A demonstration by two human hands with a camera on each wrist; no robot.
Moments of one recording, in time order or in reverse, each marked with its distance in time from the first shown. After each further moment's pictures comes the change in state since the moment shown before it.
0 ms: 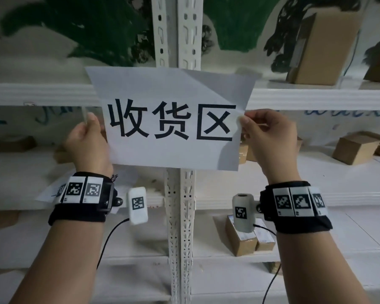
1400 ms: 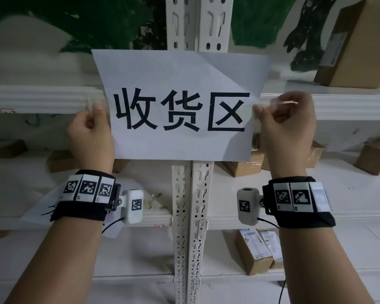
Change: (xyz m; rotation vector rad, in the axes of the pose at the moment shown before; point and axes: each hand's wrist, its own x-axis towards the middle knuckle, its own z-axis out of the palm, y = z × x) left_hand 0.078 -0.034 0.033 0.360 -0.016 0.315; right_hand 0.057 0.017 0.065 -0.110 0.225 -0.087
